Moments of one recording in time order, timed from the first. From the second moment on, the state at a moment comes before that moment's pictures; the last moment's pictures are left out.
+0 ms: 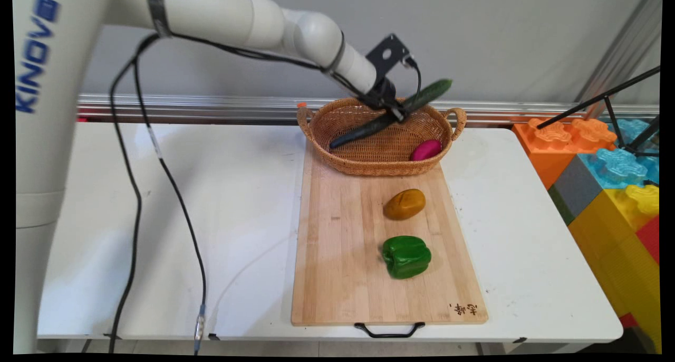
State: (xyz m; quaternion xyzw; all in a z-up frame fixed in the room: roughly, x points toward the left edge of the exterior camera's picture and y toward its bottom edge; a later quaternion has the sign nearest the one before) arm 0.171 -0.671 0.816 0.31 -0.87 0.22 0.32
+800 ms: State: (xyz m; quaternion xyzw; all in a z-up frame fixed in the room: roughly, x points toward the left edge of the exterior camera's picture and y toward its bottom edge) arm 0.169 -0.550 0.918 0.21 -0.91 0.13 0.34
